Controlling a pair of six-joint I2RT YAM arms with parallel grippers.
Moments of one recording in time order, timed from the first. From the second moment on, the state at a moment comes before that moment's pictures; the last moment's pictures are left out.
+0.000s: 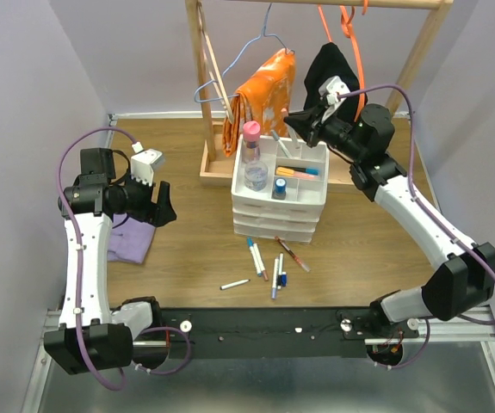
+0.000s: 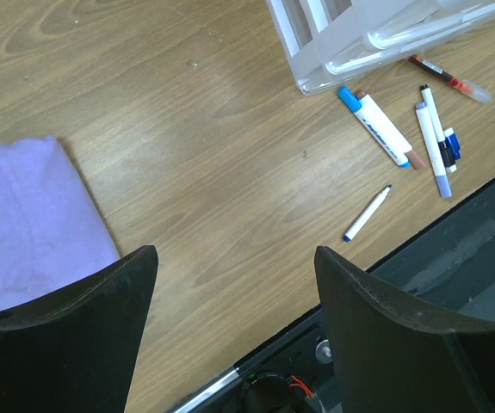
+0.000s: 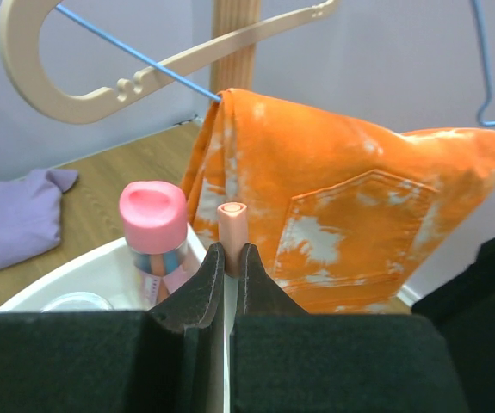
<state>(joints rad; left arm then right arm) 0.14 1.09 1.25 -1.15 0.63 0.39 0.40 1.41 1.28 0.24 -0.47 -0.10</state>
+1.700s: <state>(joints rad) 0.10 0.94 1.08 -1.03 0.67 0.40 0.98 1.38 1.34 -1.09 -0.39 -0.93</state>
